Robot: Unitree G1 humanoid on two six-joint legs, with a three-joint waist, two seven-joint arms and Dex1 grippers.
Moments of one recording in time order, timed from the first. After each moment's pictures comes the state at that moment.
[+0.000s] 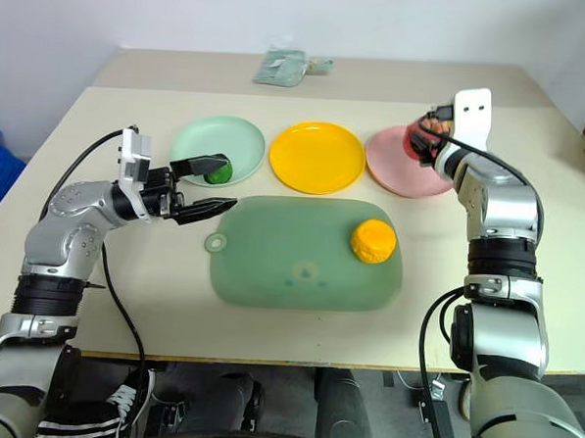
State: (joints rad) left arm -0.53 0.54 0.09 0.14 -0.52 0.25 -1.20; right arm -0.84 -0.56 -0.15 0.51 0.20 0.58 0.30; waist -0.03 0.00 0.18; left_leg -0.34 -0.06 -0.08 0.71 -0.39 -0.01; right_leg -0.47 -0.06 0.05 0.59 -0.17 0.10
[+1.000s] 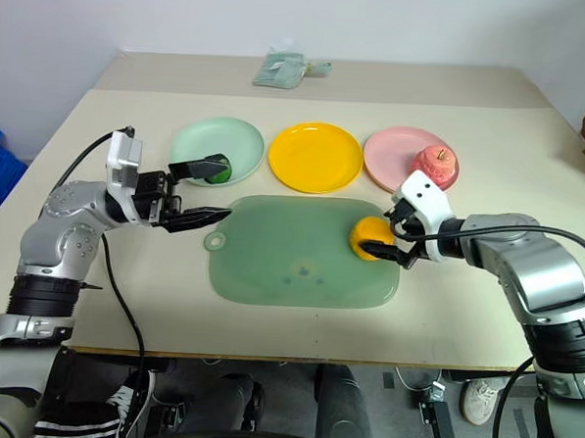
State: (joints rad) left arm -0.52 0.56 0.09 0.14 -0.58 0.23 -1.33; right arm -0.44 -0.93 0.10 -0.23 0.41 0.88 0.84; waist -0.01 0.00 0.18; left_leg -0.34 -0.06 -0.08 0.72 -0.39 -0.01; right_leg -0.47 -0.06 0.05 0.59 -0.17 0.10
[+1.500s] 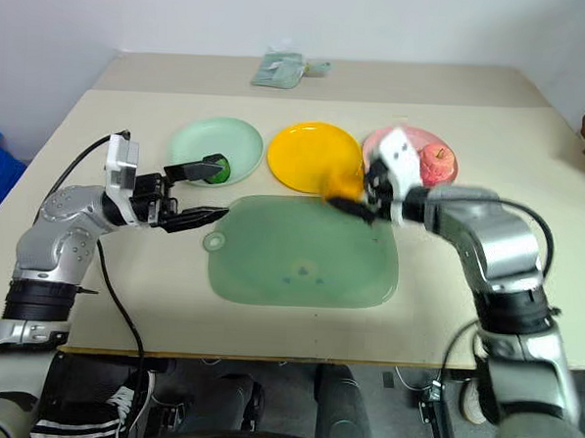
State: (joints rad) left arm -0.48 0.57 0.11 0.12 -0.58 0.27 -1.23; right arm -0.76 -0.55 0.00 -0.05 0.41 0.77 0.65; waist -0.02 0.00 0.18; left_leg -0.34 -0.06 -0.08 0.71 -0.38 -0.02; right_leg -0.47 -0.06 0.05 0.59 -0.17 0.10
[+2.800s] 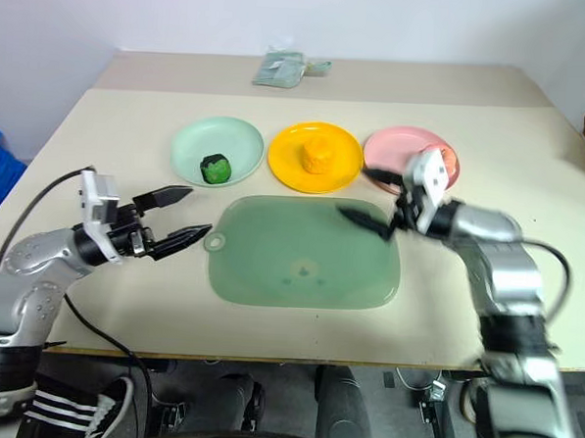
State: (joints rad) left arm -0.17 0.61 0.18 -0.16 -0.57 0.29 -1.05; right arm -0.26 -0.75 -0.10 -0.18 0.52 0.39 1.13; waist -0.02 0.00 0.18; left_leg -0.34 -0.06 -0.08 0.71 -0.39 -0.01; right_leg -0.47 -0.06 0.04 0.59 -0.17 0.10
